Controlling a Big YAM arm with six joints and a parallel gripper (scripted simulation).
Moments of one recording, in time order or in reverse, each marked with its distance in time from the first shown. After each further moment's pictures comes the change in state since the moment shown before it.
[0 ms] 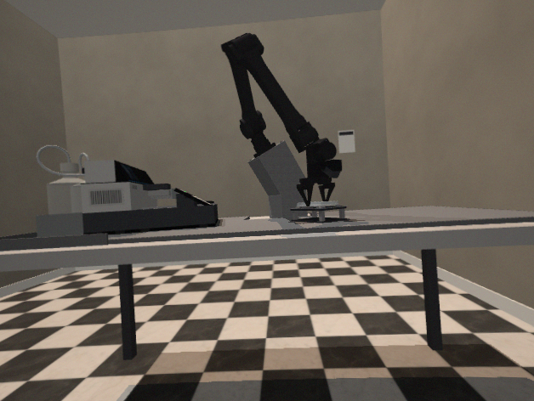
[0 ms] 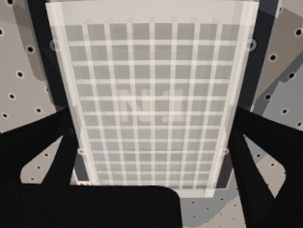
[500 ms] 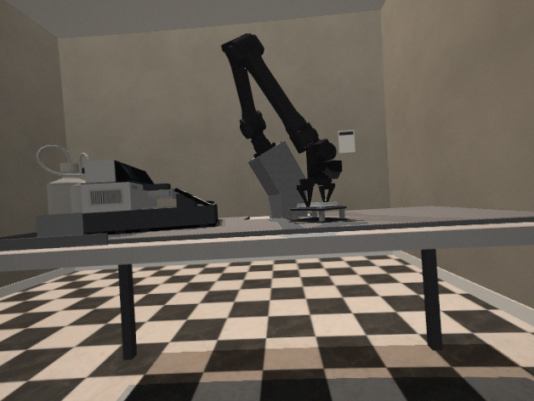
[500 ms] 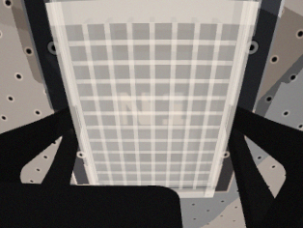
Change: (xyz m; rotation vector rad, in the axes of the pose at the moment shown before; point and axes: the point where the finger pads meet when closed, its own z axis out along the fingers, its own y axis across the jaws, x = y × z) arm 0.000 0.000 0.003 0.000 -0.001 0.001
